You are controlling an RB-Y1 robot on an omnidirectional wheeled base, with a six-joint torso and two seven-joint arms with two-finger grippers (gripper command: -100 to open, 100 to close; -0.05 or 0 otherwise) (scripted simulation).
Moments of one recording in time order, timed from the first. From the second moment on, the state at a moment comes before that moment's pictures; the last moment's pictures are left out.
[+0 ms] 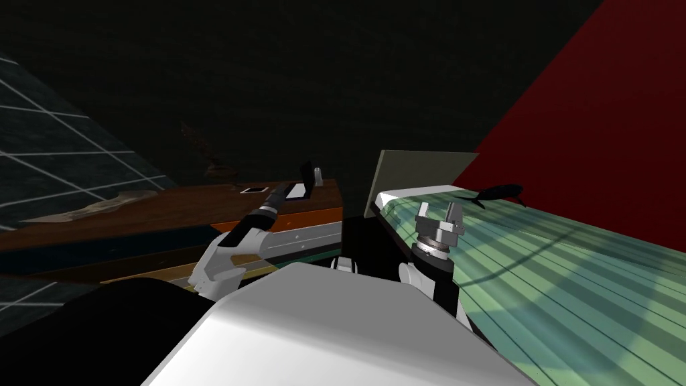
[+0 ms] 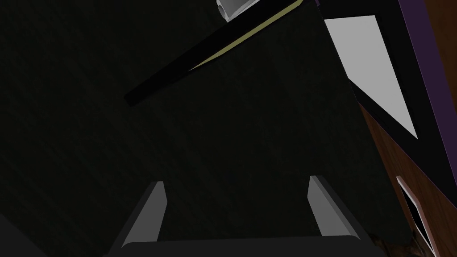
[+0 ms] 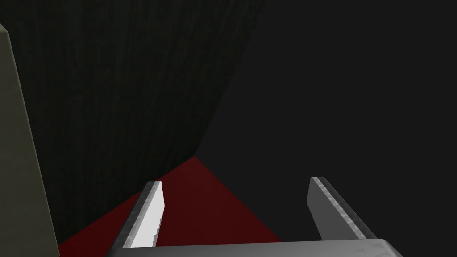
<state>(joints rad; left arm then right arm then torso) 0.36 0.31 0.37 -2.45 0.18 0.41 -0.24 0.48 0.03 -0.05 -2.30 -0.05 -0.62 -0.04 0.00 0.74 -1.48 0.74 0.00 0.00</state>
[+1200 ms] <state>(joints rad) 0.31 0.45 0.47 -2.47 0.21 0.72 -0.26 0.48 0.03 -0.05 -2.30 -0.05 -0.62 -0.04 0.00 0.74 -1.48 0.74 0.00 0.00</state>
